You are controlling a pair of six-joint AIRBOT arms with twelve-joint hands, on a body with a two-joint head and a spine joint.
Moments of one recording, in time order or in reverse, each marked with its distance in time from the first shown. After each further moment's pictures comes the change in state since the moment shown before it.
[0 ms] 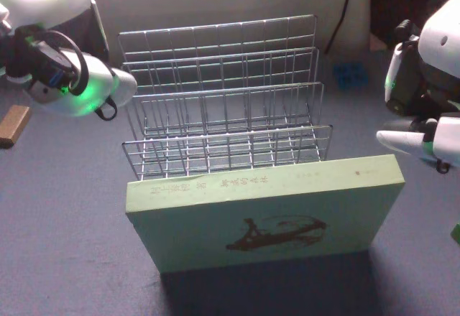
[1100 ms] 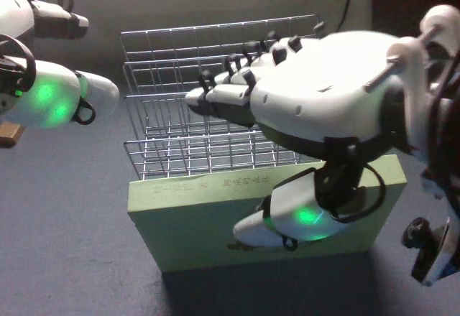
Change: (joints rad) left arm -0.060 0.117 -0.067 -0.055 0.091 0.109; right arm 0.051 -0.444 0.076 0.330 -0.315 -0.091
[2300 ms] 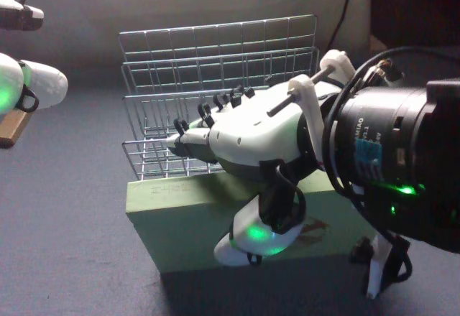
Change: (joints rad) left arm 0.001 0.080 0.076 -0.040 -0.122 0.094; right arm -0.081 -0.211 0.166 0.092 -0.042 -0.014
